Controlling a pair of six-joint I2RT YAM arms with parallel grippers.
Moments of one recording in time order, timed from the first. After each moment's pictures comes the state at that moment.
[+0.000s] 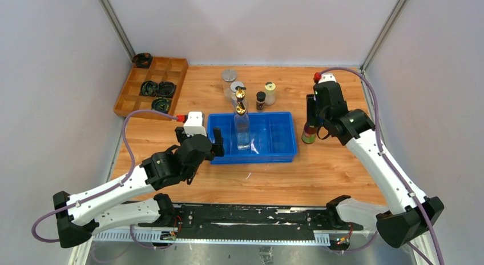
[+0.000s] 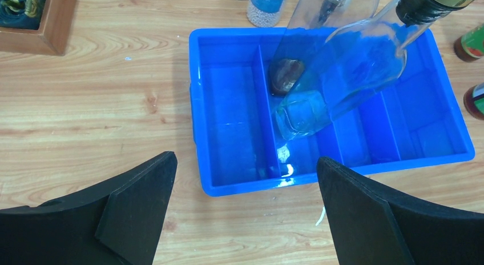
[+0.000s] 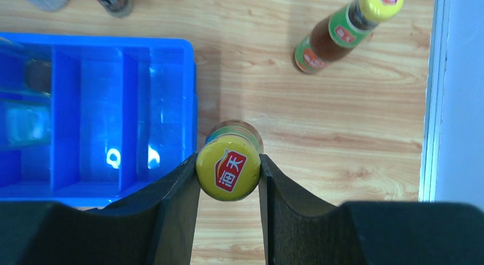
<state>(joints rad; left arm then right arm) -1.04 0.85 0.81 -0.53 -0.78 -0.62 0.44 1.13 1.22 -0.83 0.34 0.19</state>
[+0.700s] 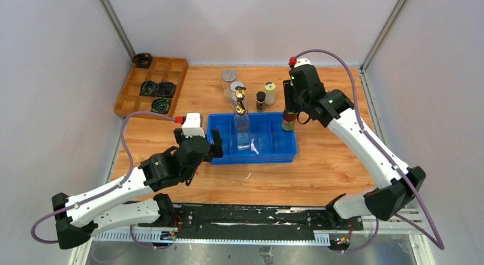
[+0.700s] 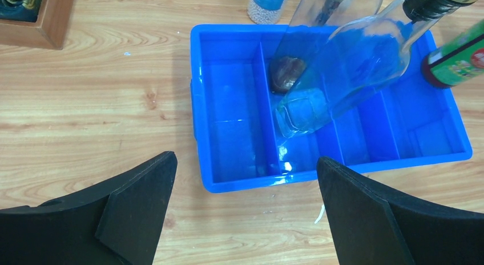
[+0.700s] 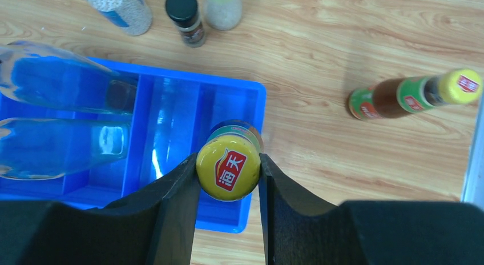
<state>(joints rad) -1.04 0.83 0.79 -0.53 -0.78 -0.64 0.58 1.36 1.51 -0.84 0.34 0.22</state>
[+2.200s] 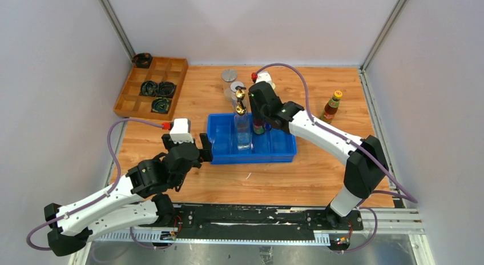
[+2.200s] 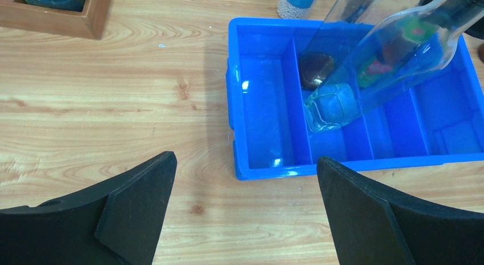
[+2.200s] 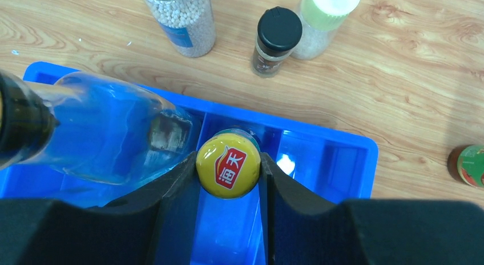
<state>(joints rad) -1.04 0.68 0.74 -0.65 -0.83 -0.66 0.77 1.62 1.37 -0.41 0.42 0.28</state>
